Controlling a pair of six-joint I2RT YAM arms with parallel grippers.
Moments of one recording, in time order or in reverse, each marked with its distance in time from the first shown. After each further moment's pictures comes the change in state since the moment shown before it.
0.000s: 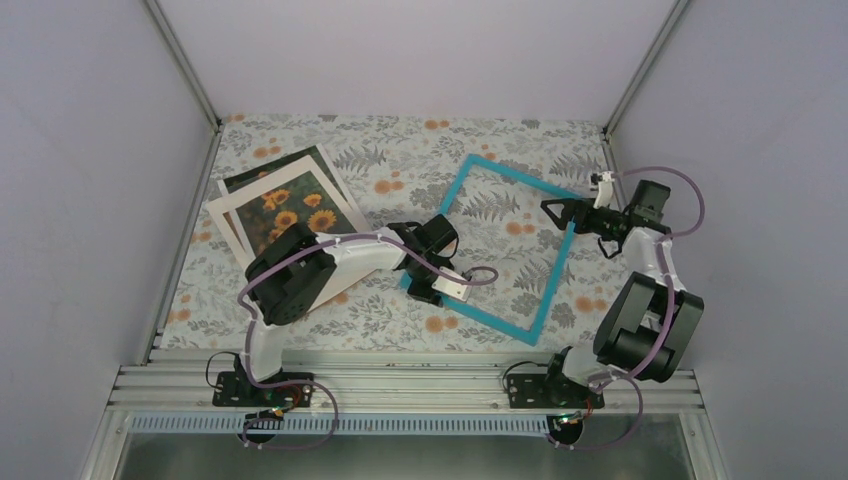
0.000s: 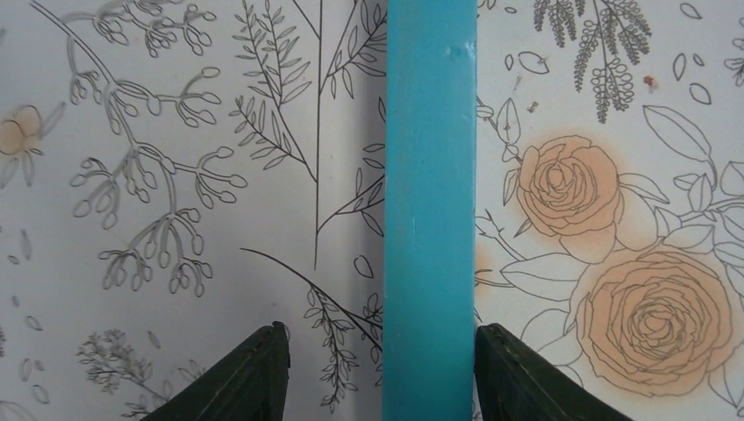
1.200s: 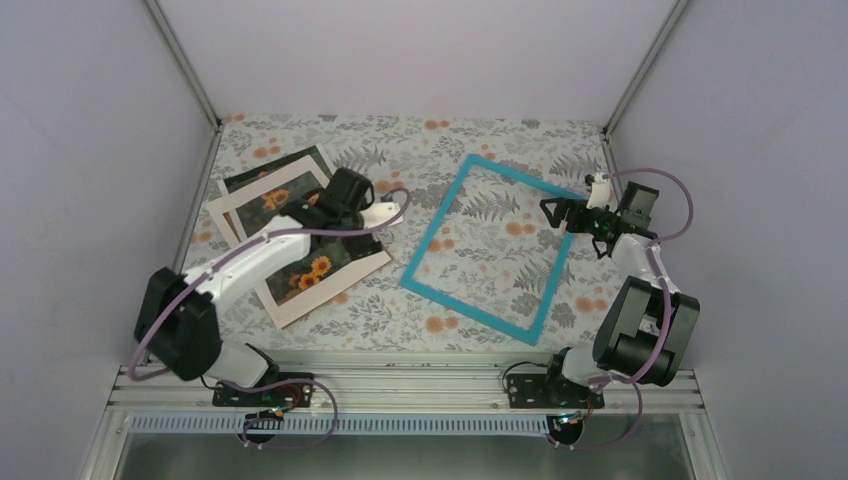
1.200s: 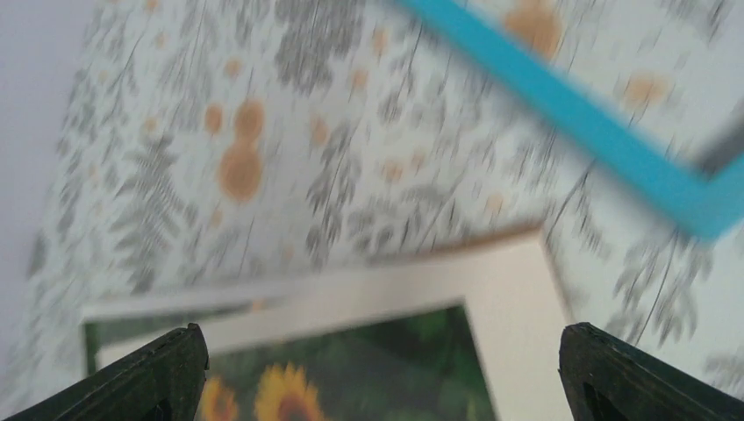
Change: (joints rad) left arm 0.332 -0.593 -0.268 -0.013 -0.433 -0.268; right arm 0.059 -0.024 -0.078 0.177 0.243 0.100
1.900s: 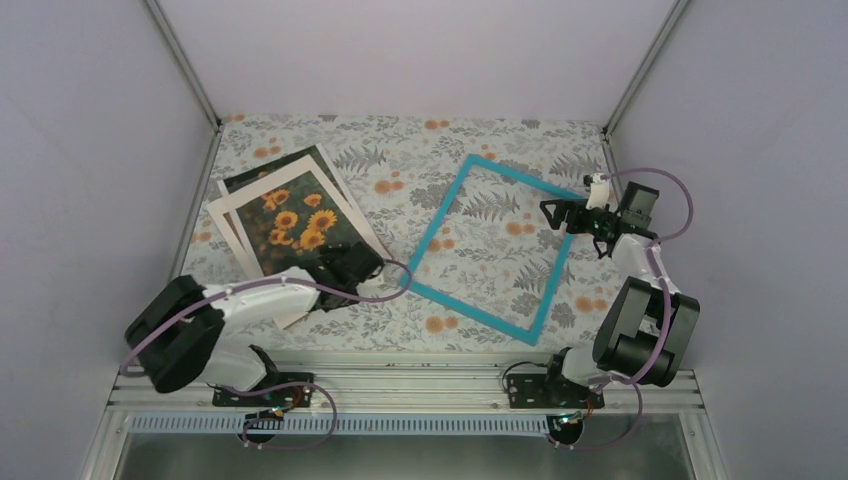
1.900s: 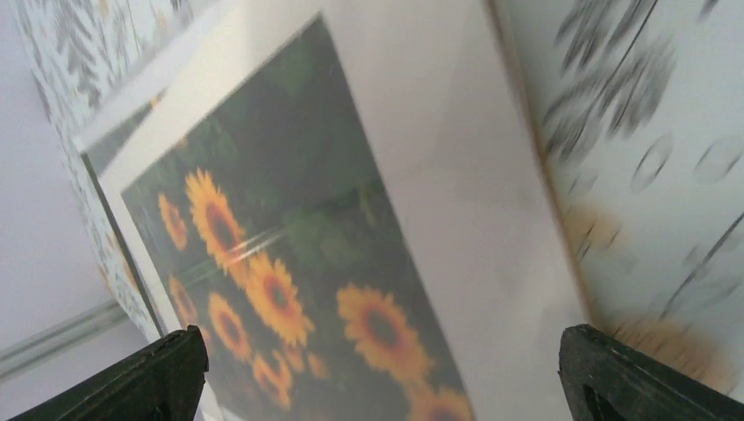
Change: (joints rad) left arm -0.269 0.020 -0.351 0.134 -0.508 -0.127; right arm 0.002 -0.002 0.000 -0.003 0.009 -0.050
